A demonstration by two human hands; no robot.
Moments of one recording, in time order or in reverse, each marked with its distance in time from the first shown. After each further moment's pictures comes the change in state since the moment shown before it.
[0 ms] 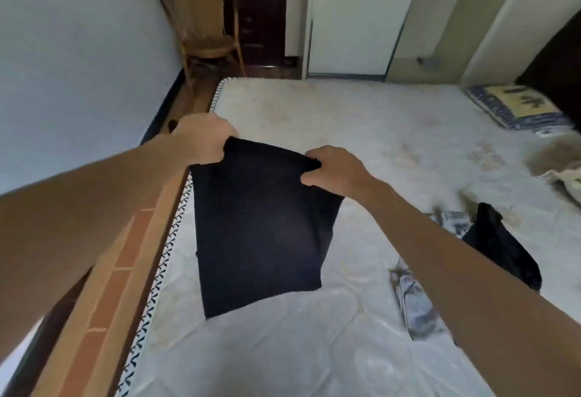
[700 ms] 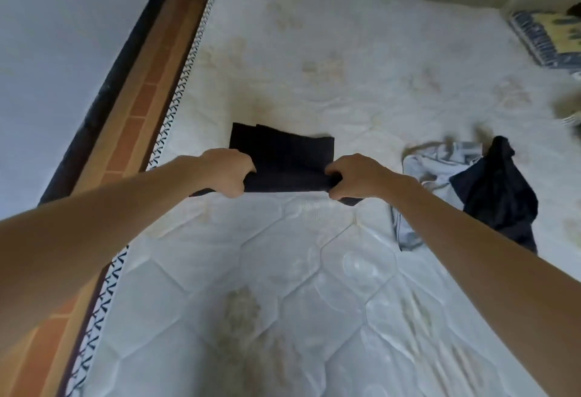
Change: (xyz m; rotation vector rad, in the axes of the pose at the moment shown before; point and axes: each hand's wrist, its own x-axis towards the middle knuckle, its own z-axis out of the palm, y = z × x) left_hand -0.116 0.119 0.156 -0.319 -0.592 0.035; right_hand -0.075 0.088 0.126 -0.314 -0.428 0.069
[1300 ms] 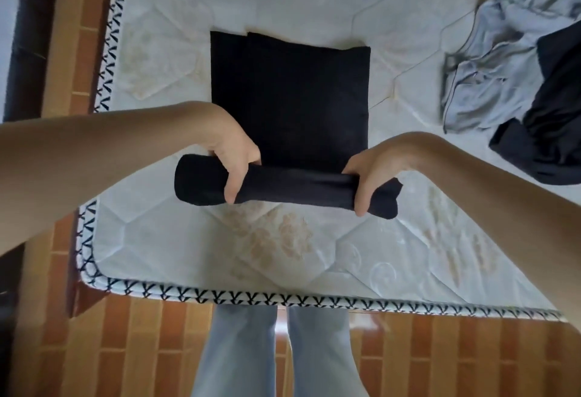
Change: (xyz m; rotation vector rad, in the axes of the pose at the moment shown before) left_hand 0.007 0.039 0.167 -0.142 -0.864 0.055; right_hand -0.018 0.022 0.174 -0.008 -0.934 0.005
